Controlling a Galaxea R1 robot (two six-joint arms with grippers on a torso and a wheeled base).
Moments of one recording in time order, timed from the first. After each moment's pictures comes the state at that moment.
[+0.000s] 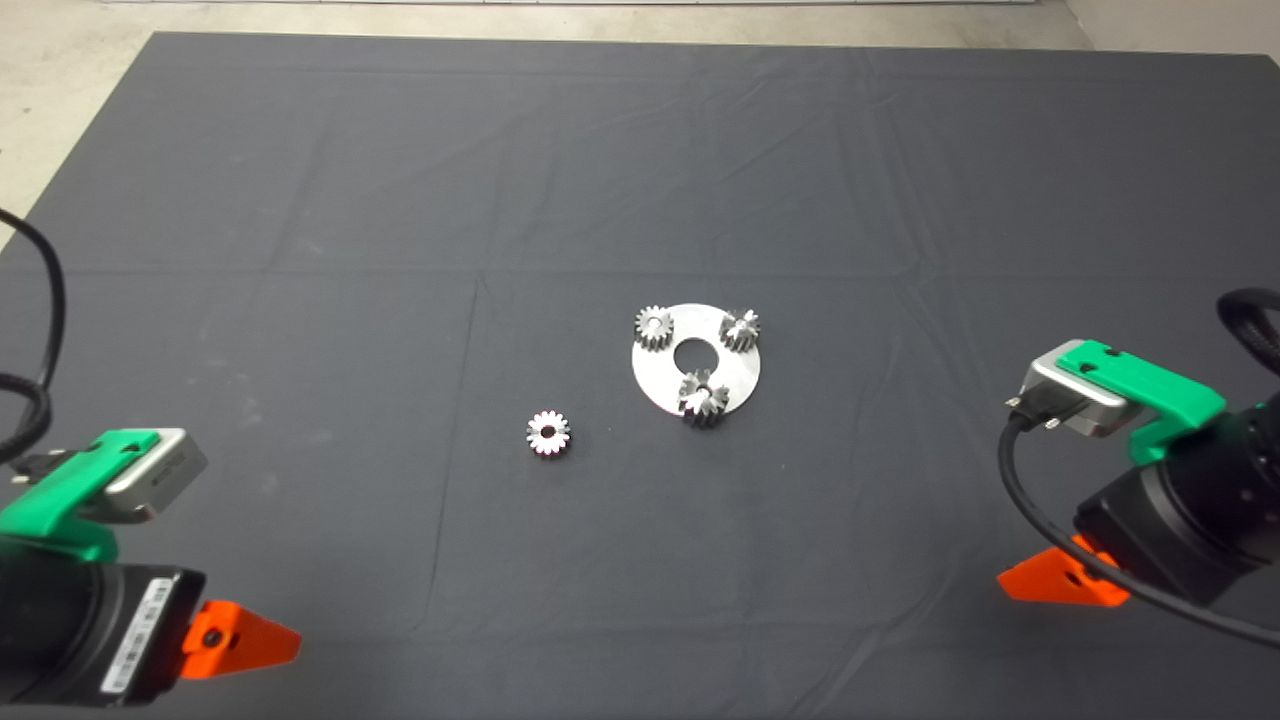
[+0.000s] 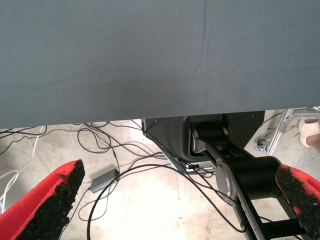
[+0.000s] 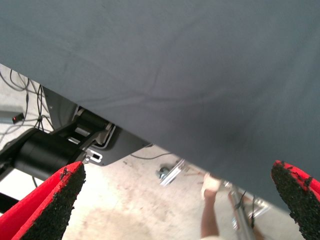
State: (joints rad) left arm -0.67 1.80 -0.29 -0.01 1.43 -1.48; right arm 0.71 2.24 -0.38 0.07 -1.47 1.43
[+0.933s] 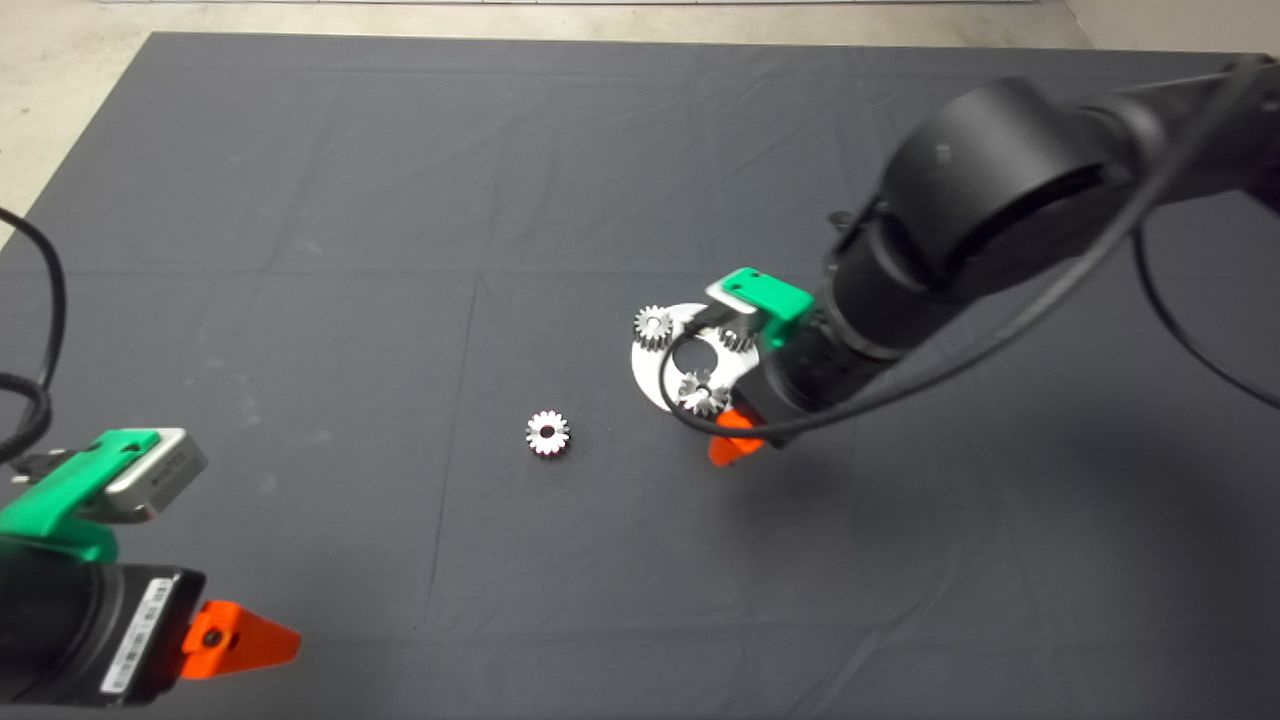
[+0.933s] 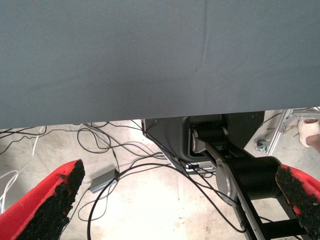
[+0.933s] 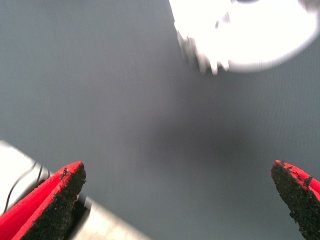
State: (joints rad) left arm -0.67 1.80 -0.29 -0.01 1.43 -1.48; right arm 0.49 2.73 -0.92 -0.19 -1.47 1.19
